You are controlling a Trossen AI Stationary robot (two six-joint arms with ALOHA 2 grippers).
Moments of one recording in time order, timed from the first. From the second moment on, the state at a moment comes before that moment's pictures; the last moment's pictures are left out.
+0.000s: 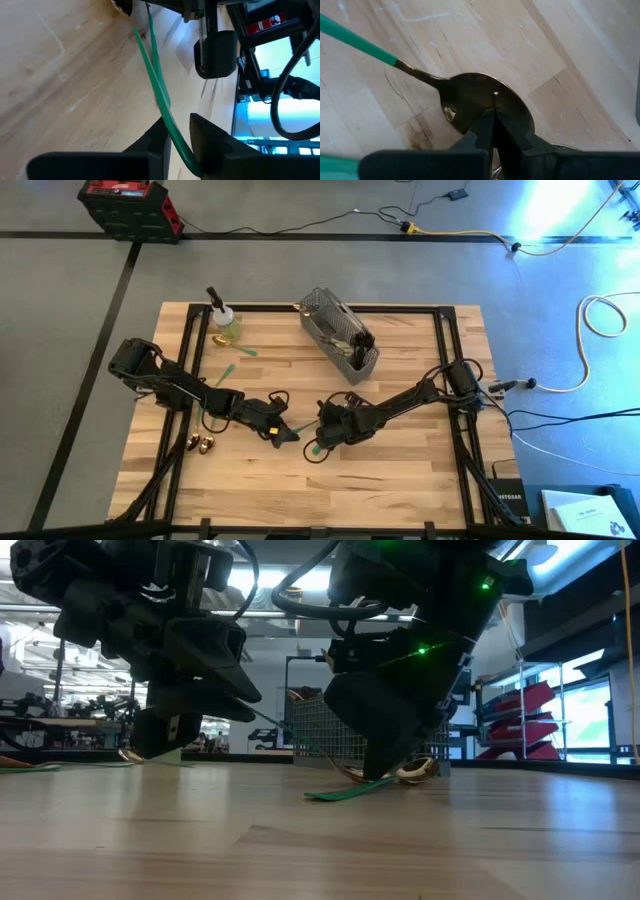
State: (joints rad) left arm -0.27 1.59 0.51 0.59 -0.01 -1.11; right arm 0.30 2.08 1.29 -0.56 0.48 0.81
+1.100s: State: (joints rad) left arm -0.23 1.44 0.47 0.54 0.00 -0.93; right arm 0.55 1.89 1.44 -1.01 0.92 1.02
